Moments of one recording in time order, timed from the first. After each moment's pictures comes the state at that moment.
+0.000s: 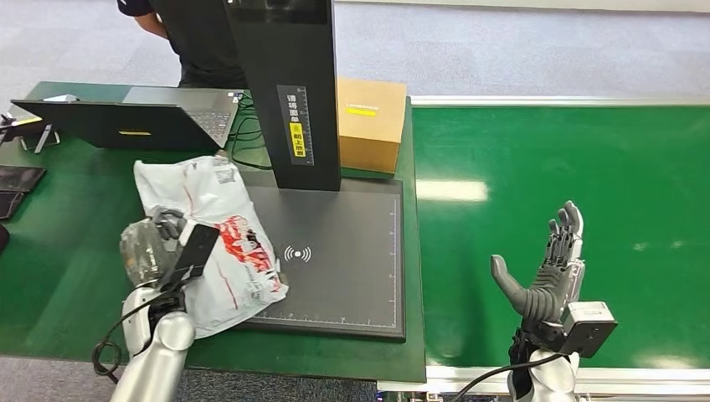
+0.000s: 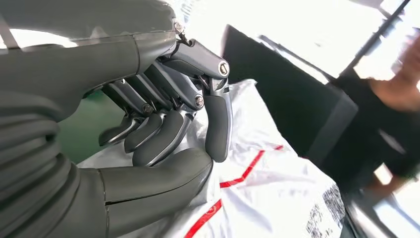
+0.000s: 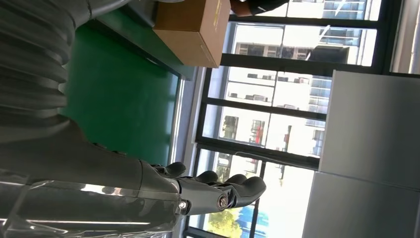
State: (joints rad) left arm -0.23 -0.14 0.05 -1.28 -1.06 0.56 -0.13; right arm -0.04 0.21 -0.27 -1.58 0.06 -0.04 -0.62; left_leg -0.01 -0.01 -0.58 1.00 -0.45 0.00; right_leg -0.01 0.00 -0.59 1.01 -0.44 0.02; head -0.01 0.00
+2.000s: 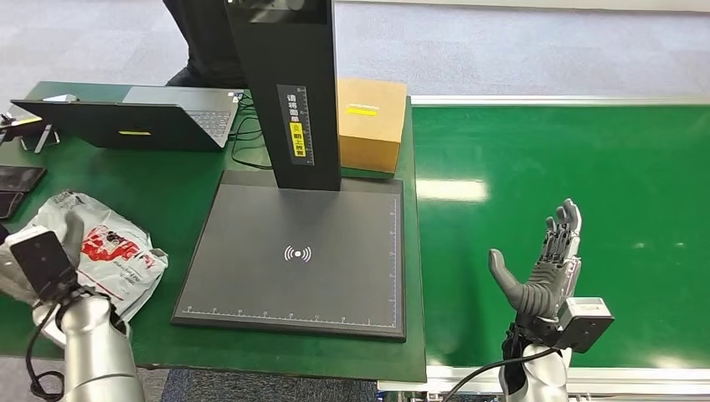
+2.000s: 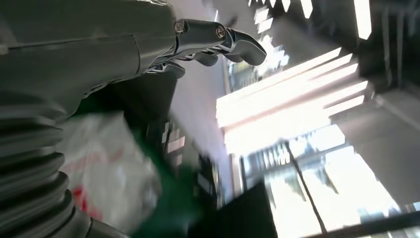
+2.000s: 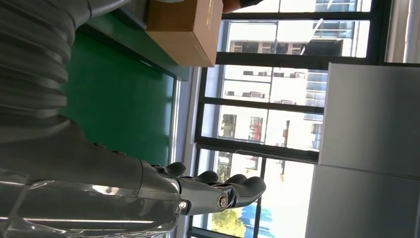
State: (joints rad) left arm -0.38 -0.21 0.58 -1.27 -0.57 0.58 -0.68; right arm -0.06 0.21 -0.24 -1.54 0.03 -0.07 -0.63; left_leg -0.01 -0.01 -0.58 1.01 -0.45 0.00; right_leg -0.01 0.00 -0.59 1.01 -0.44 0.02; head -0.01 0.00
